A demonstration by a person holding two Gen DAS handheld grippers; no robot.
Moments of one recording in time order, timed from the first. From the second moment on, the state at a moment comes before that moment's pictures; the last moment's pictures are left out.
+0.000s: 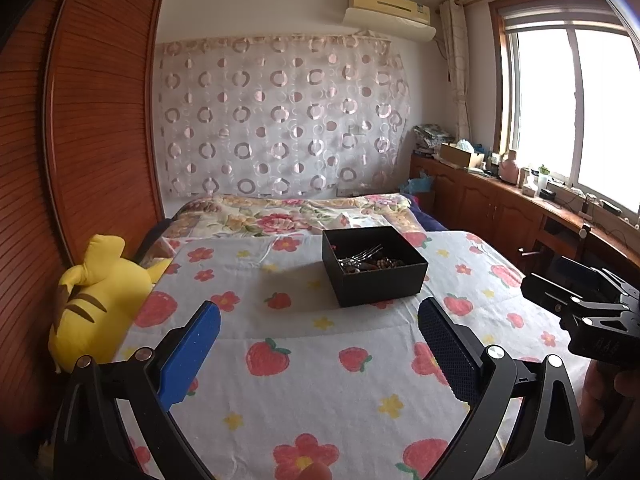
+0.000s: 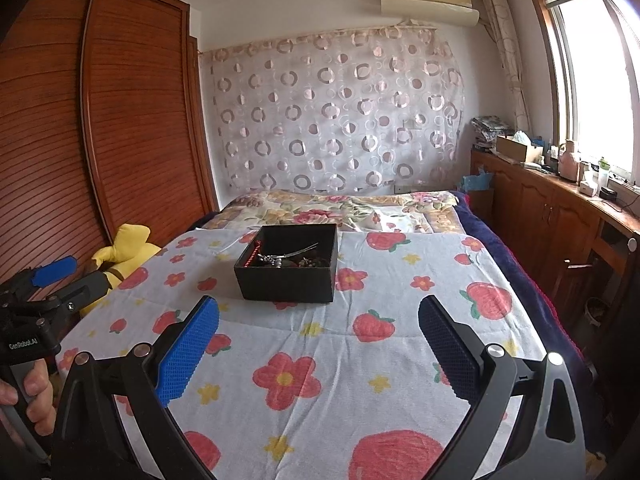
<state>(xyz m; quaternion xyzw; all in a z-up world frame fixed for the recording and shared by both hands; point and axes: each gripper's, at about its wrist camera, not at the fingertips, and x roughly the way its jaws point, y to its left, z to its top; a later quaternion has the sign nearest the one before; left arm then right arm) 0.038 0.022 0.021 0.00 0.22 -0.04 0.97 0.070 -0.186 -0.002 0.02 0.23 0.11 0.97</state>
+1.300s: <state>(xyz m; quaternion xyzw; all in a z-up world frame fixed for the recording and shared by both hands) 0.037 0.025 0.014 0.00 0.22 -0.05 0.97 0.069 -0.186 -0.004 0.02 0.22 0.11 0.97</state>
